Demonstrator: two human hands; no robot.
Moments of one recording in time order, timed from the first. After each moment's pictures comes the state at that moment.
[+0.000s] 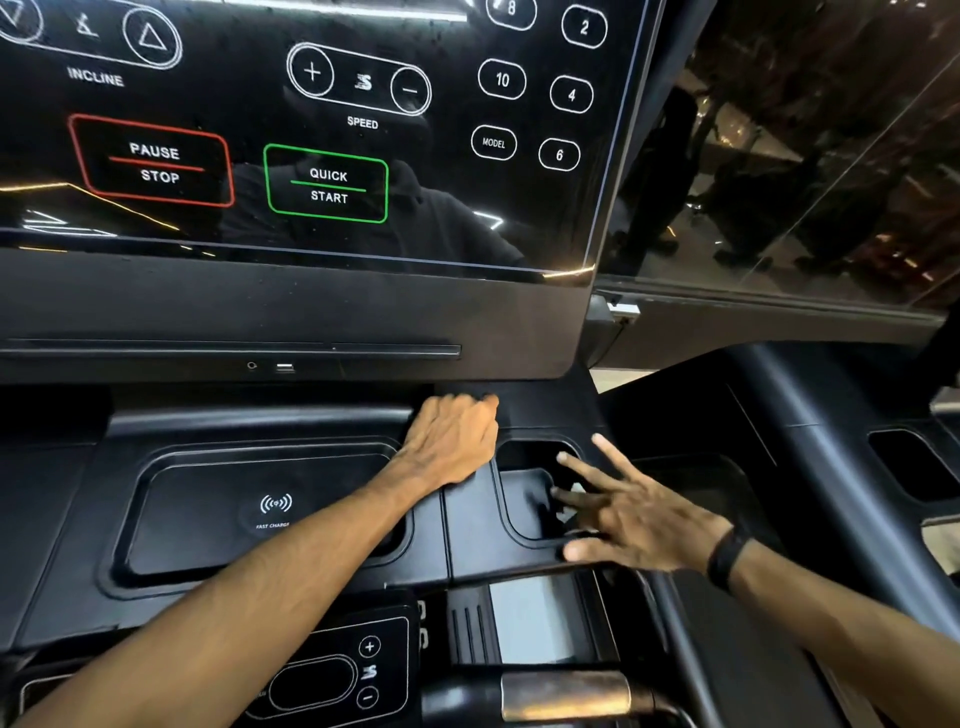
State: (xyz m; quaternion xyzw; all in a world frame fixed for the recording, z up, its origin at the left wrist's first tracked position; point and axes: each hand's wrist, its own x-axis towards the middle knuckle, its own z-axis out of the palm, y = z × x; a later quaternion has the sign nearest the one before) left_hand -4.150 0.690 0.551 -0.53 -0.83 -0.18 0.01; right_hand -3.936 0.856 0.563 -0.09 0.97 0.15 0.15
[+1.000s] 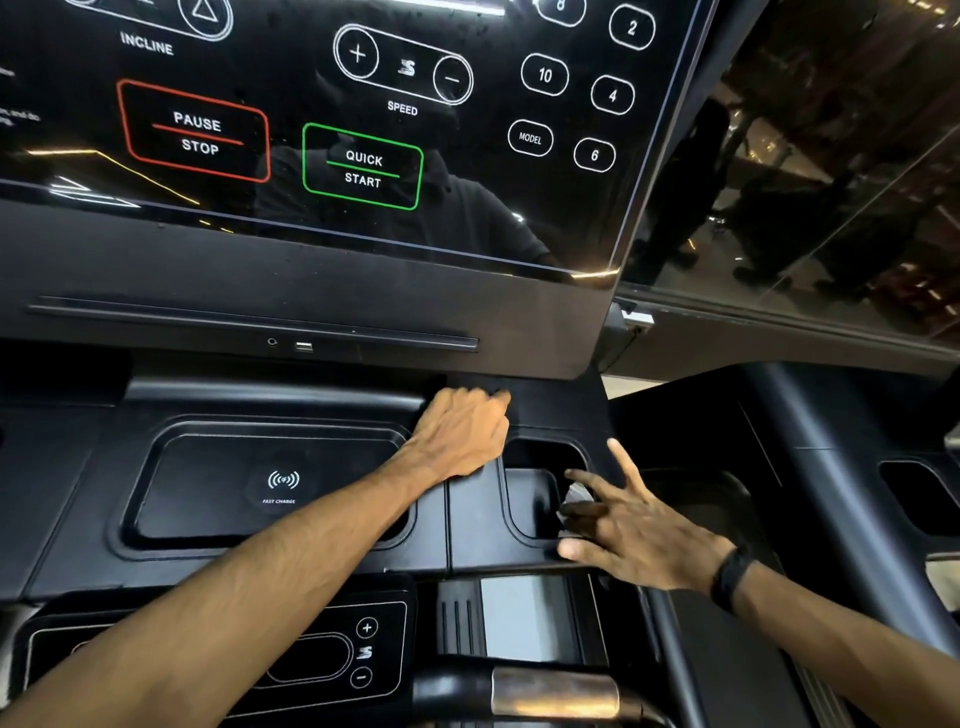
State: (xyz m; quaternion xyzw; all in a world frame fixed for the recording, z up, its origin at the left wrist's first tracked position) left_hand -4.150 0.693 0.546 -0.54 -0.83 -0.14 0.05; right_hand -3.935 0.850 0.562 -0.05 0.97 0.09 0.21
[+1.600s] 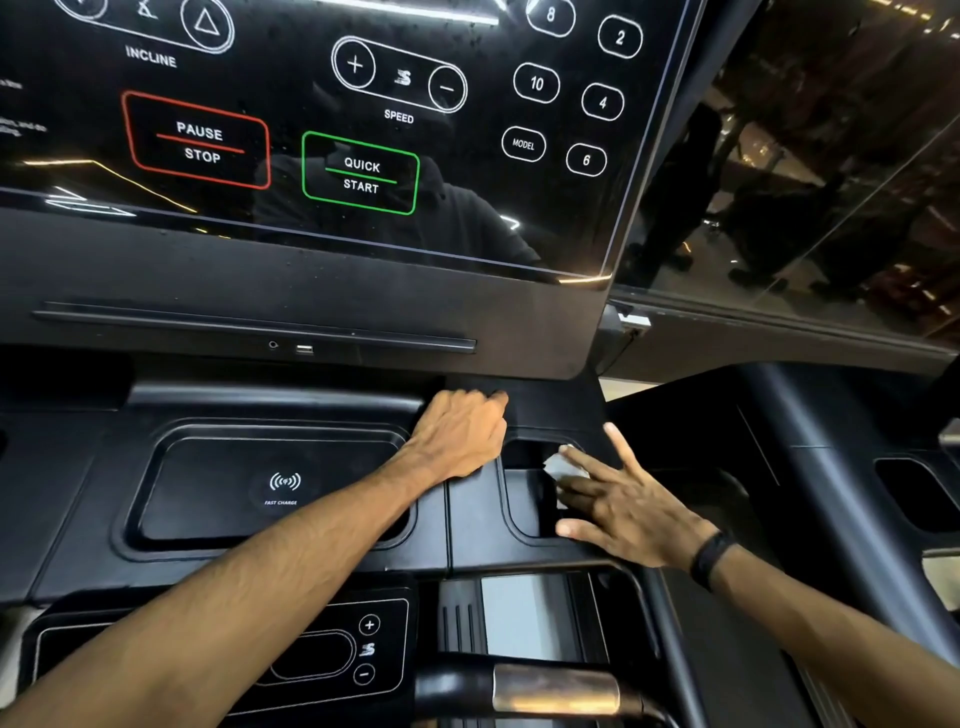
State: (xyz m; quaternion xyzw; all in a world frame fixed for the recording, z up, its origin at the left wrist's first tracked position) left_hand -4.150 0.690 0.547 -0.54 -0.83 -0.14 0.04; right_hand -3.946 0.860 0.555 -0.07 0.98 0.17 0.11
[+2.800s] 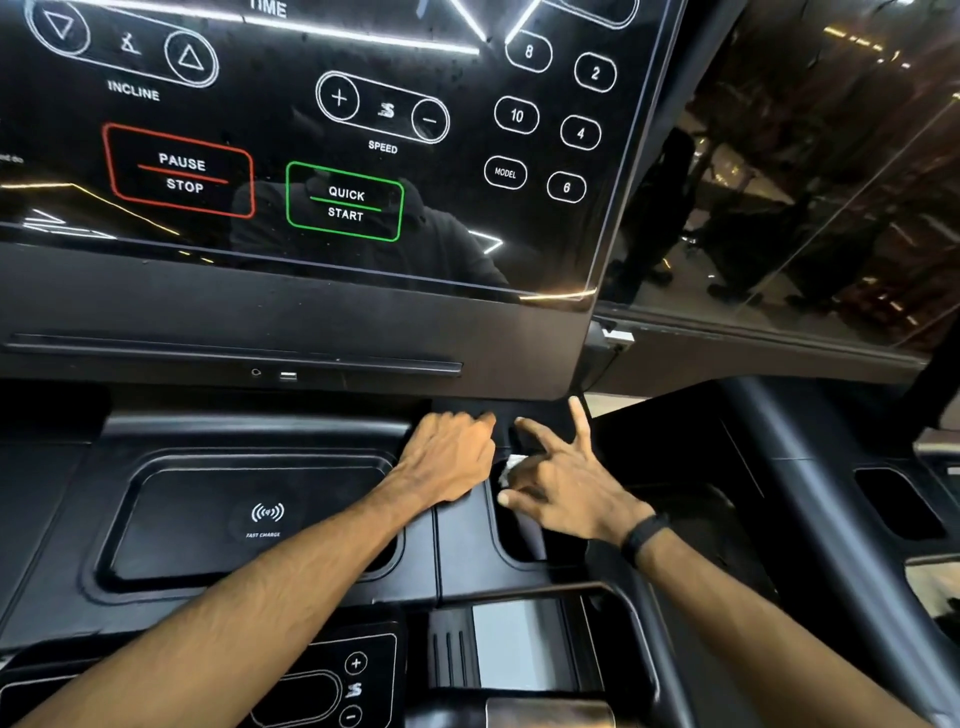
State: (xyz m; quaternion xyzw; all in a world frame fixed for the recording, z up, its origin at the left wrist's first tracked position) left_hand -4.149 0.693 0.552 -0.53 -0.84 -0.12 0.04; right_hand -4.015 0.829 0.575 0.03 0.99 0.05 0.09
